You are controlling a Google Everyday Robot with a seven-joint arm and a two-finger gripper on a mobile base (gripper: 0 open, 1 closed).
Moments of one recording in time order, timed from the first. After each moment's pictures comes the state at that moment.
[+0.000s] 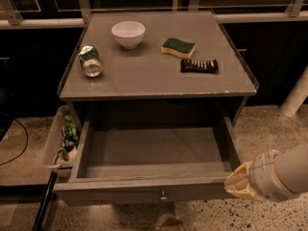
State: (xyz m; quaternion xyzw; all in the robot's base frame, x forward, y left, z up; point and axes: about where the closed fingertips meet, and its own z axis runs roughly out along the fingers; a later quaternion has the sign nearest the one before) arm 0.355 -0.213 0.725 -0.57 0.78 0.11 0.22
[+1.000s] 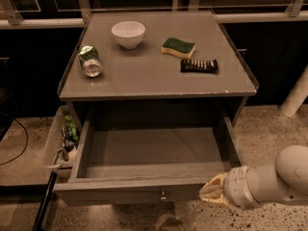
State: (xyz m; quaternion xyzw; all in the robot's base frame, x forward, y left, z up) arm 0.369 -0.170 0.644 -0.58 0.75 0.17 0.28
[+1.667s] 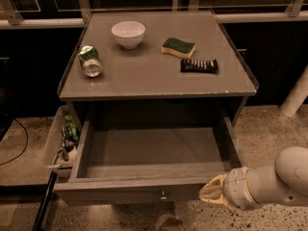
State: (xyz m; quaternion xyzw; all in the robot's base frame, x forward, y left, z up) arm 0.369 -0.167 0.639 -0.58 0.75 0.18 0.28
